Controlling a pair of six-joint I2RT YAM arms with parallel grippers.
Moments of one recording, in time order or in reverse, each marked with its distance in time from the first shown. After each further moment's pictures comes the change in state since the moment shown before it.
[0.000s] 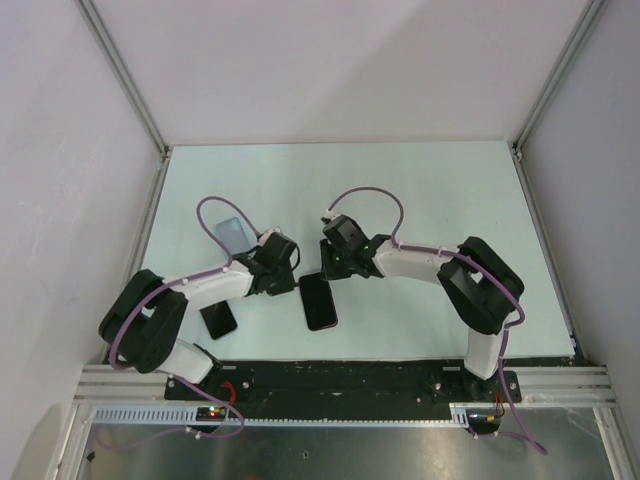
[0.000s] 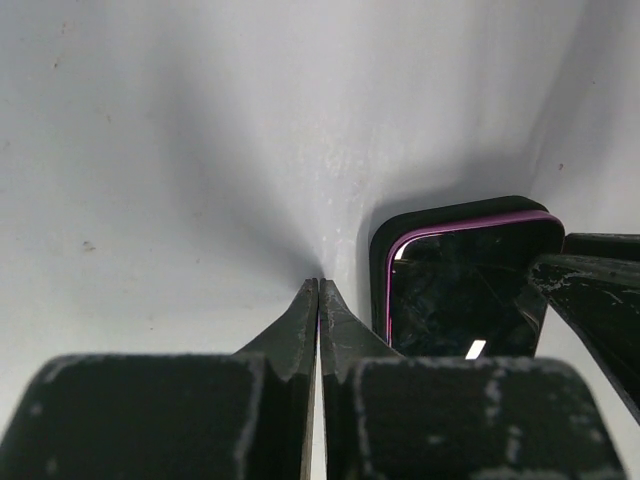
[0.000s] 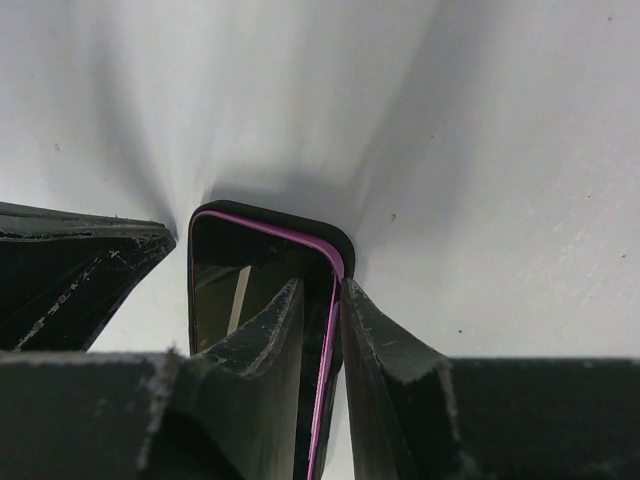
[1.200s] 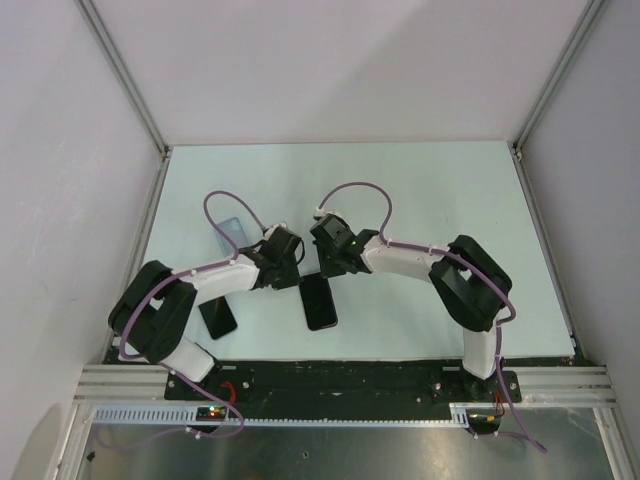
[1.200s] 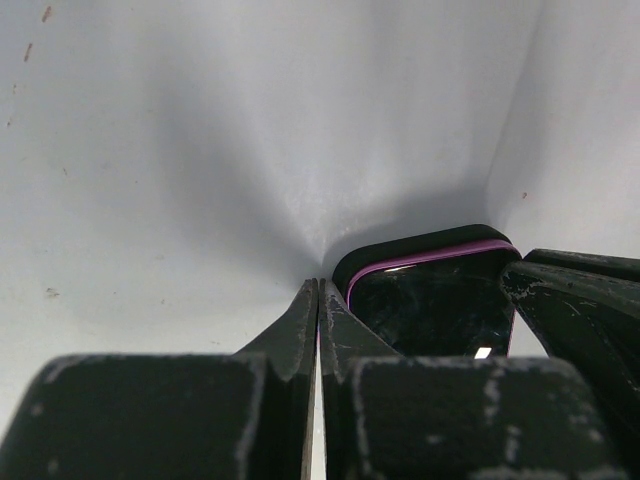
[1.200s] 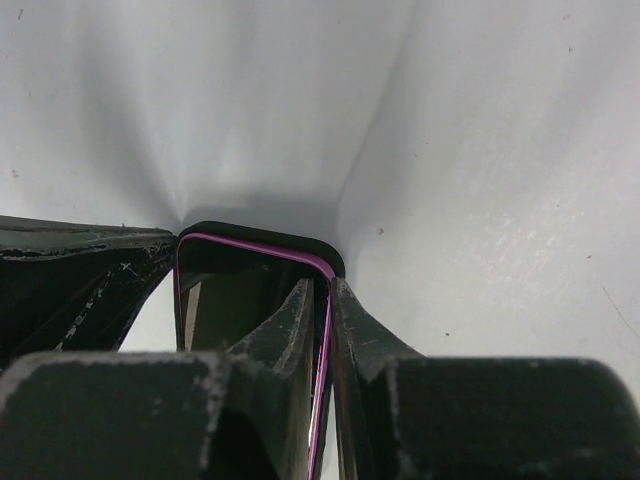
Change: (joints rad) left arm 0.002 0.073 0.061 0.029 0.015 0.018; right arm 0.046 0.068 0.126 -0.138 0.119 -0.014
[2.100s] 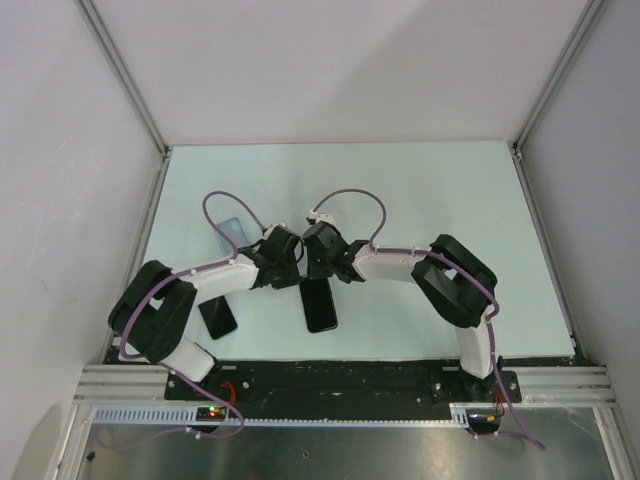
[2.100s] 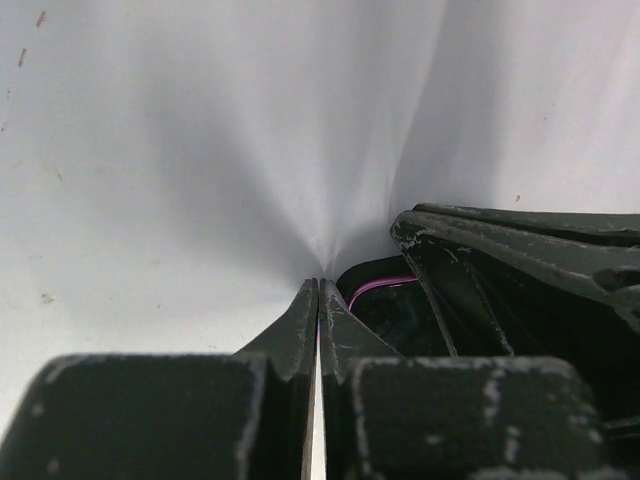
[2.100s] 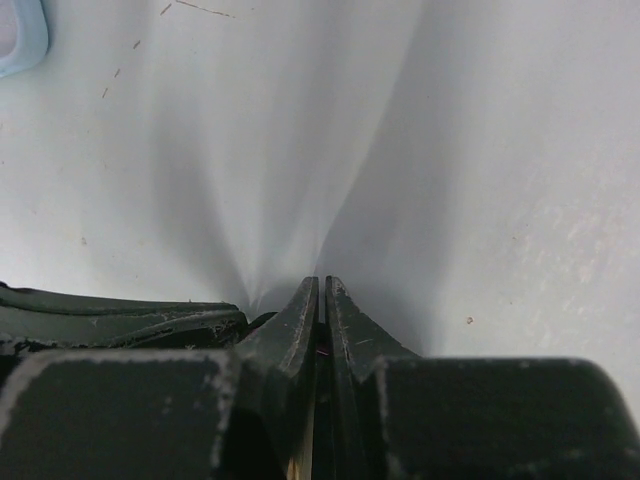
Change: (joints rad) left arm 0.006 0.000 -0.001 0.007 0.017 0.000; right arm 0.036 0.085 -0.017 0.217 0.028 0.079
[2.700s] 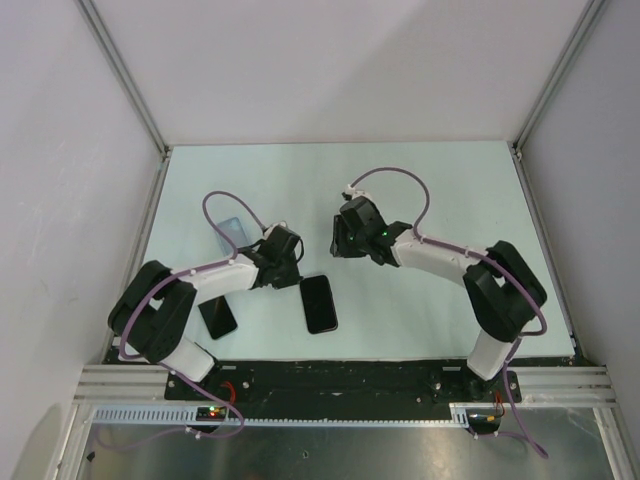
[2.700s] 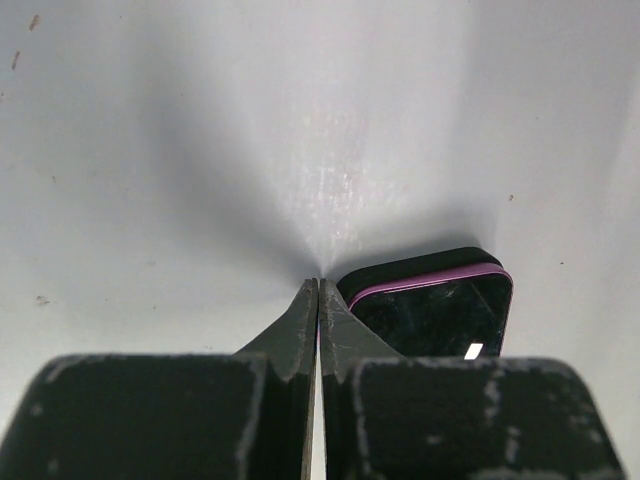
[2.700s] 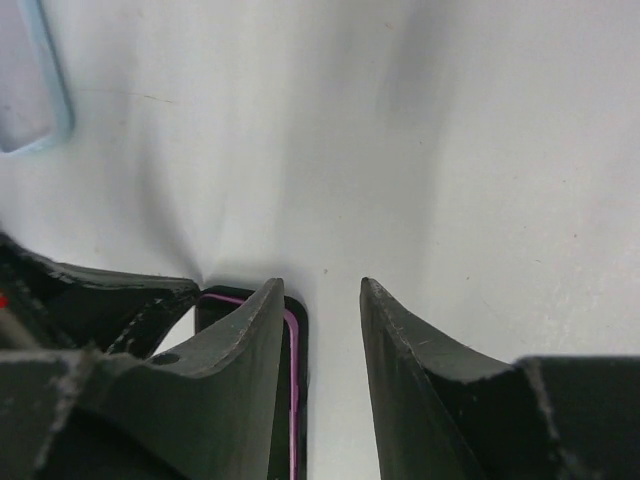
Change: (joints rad) left arm 0.000 -0.001 0.000 0.008 0.005 0.001; right arm -0.157 -0.243 -0.095 -0.094 -0.036 -0.045
